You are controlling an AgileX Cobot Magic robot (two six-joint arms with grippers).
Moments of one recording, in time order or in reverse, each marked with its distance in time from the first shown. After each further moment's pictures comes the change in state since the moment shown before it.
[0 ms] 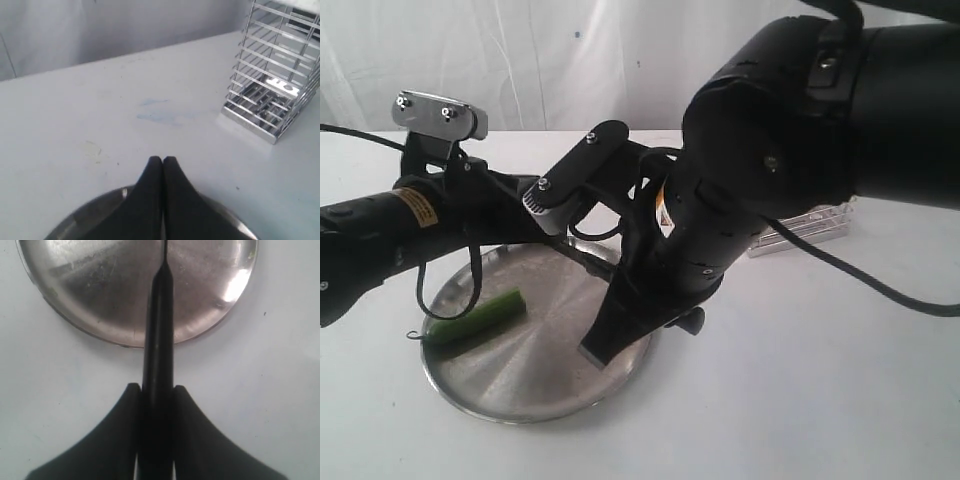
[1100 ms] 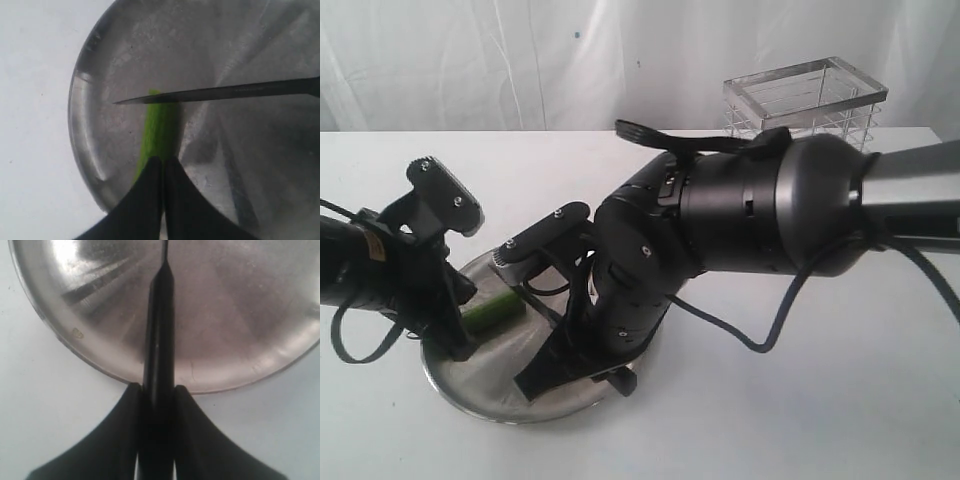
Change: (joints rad) left arm 0.096 -0.055 -0.002 0.019 0.642 0.479; right arm 0.017 0.252 0.000 0.125 -0.198 0.130
